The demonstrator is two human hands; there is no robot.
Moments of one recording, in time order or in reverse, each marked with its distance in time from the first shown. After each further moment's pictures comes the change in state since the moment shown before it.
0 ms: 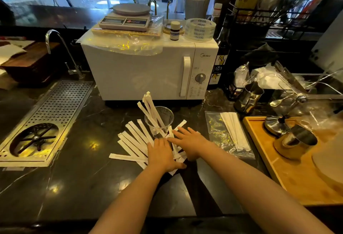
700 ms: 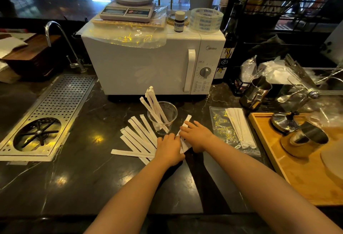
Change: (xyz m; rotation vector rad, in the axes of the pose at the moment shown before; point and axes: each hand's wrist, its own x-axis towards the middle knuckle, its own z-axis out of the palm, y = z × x) left_hand 0.010 0.005 -0.006 -0.068 -0.011 0.125; right_hand 0.013 0.014 0.003 -0.128 -0.002 0.035
